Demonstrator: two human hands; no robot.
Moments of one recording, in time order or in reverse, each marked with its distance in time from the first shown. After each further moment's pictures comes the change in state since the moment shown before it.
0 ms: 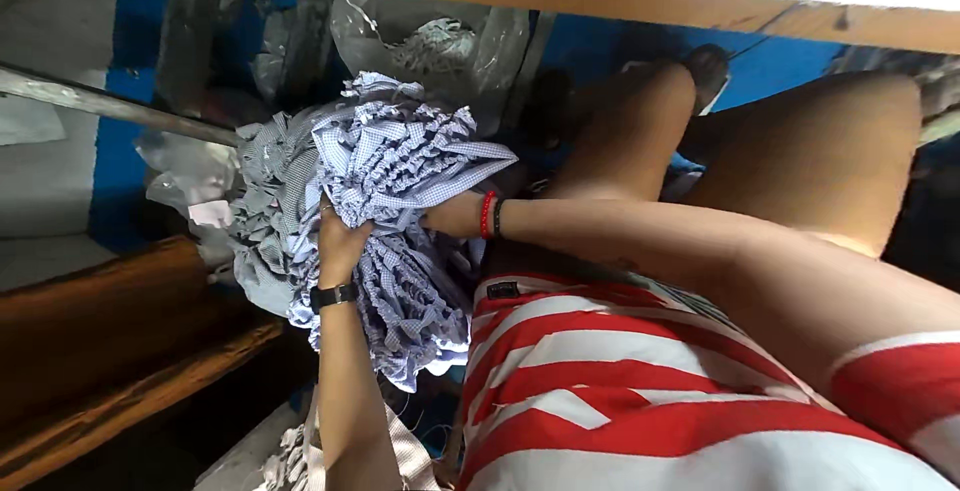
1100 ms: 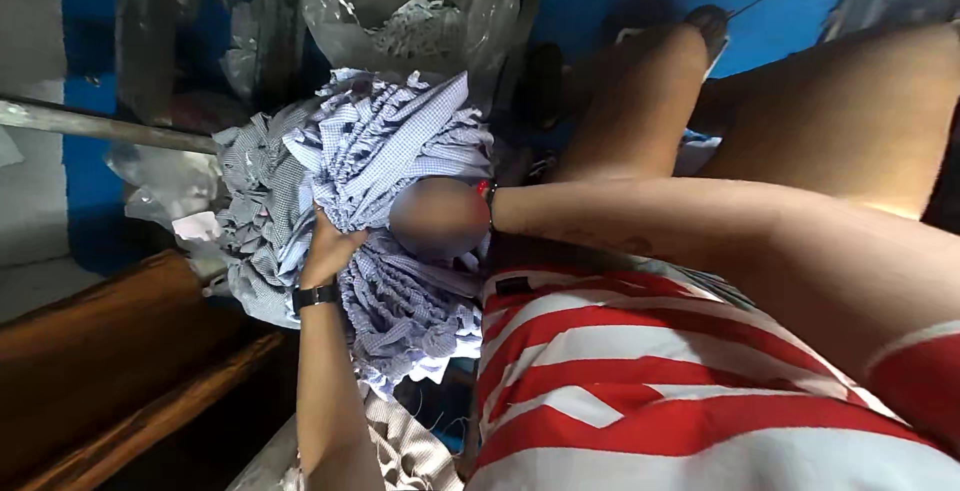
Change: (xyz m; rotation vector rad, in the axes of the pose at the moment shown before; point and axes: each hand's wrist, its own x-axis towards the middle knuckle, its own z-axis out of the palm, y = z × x) left_hand 0.028 -0.025 -0.013 -0.166 -0.279 0.072; right_hand 0.025 -0.003 -0.010 0.160 0.155 -0.127
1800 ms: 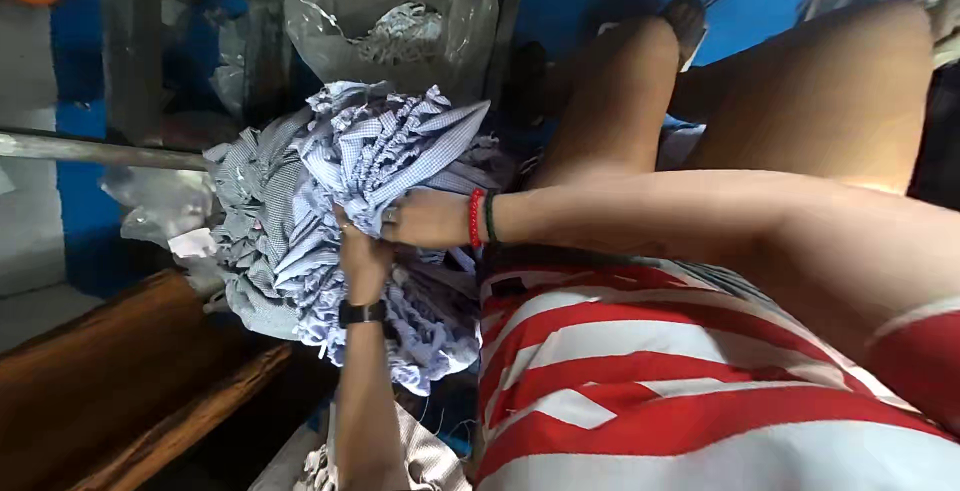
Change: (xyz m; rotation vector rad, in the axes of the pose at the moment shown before) left_hand -0.010 0.019 0.066 0.406 0.194 -0.019; right_hand -0.012 -0.021 -0.008 -0.099 0.138 -0.089
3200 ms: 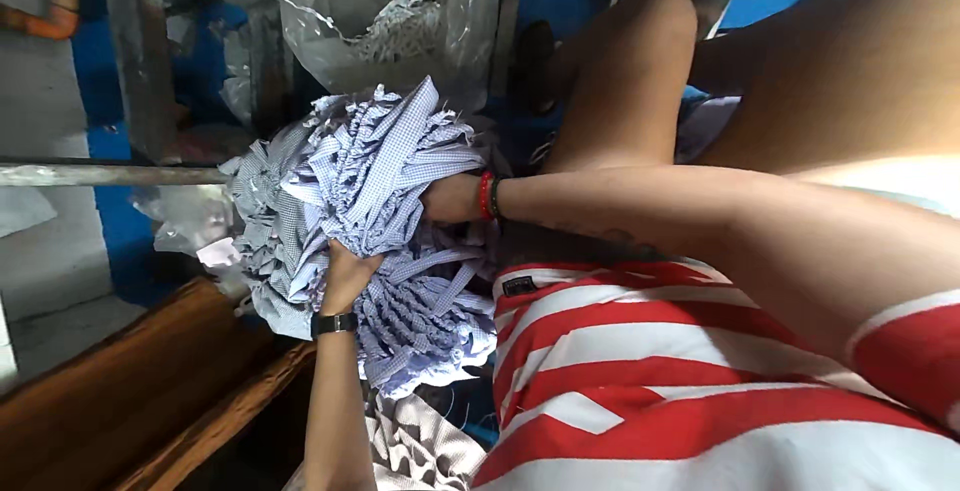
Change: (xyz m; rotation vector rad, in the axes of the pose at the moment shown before) left_hand 0.018 -0.043 -0.037 -0.248 -0.205 0.030; right_hand -0.006 0.060 0.040 -0.057 -0.134 0.117
